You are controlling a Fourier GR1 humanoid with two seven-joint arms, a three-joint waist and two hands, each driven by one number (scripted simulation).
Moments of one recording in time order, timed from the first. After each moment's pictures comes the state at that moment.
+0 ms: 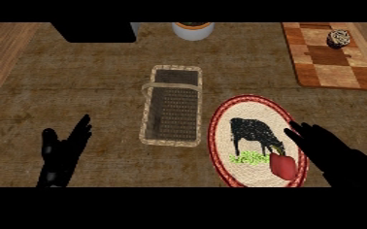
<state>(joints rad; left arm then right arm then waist) 0.12 0.29 -0.10 -1.45 0.16 0.10 0.24 0.18 -0.73 0.29 -2.18 0.69 0.37 0.31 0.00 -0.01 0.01</state>
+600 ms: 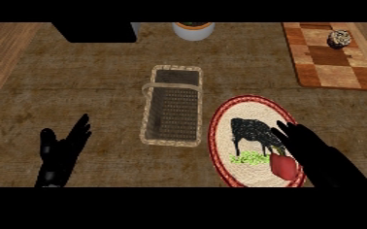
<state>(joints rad) 0.11 0.27 -0.07 -1.44 0.14 0.07 0.22 0.18 -0.60 0.34 -2.02 0.85 0.28 0.20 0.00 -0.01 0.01</state>
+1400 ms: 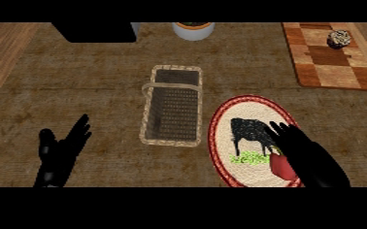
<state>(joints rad) 0.12 0.26 -0.05 -1.45 0.12 0.04 0.23 0.13 -0.50 0.37 -1.80 1.00 0.27 0.17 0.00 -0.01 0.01</state>
